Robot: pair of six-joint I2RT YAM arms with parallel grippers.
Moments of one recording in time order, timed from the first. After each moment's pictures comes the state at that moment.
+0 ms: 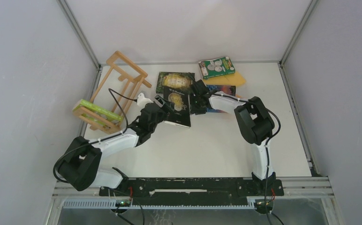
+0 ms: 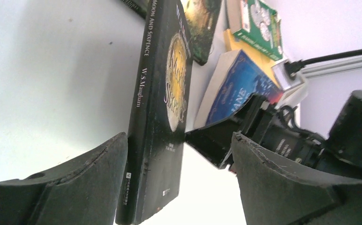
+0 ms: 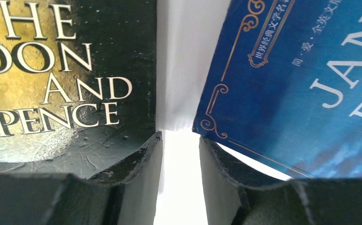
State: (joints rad) left arm -0.63 1.35 0.61 0.31 -0.38 -1.04; right arm 0.59 2.07 1.45 -0.43 -0.03 0.52
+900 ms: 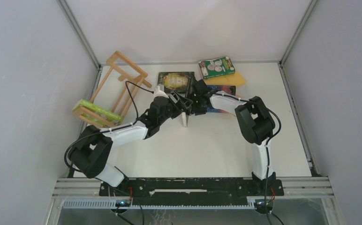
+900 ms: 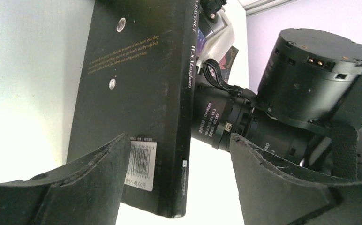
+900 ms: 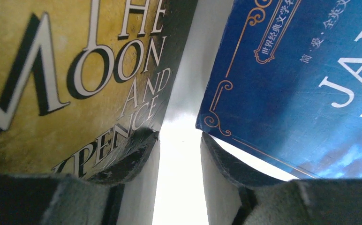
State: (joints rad) left arm -0.67 1.51 0.76 0.43 -0.10 -1.07; right arm 0.58 2.07 1.45 -0.44 -0.08 0.52
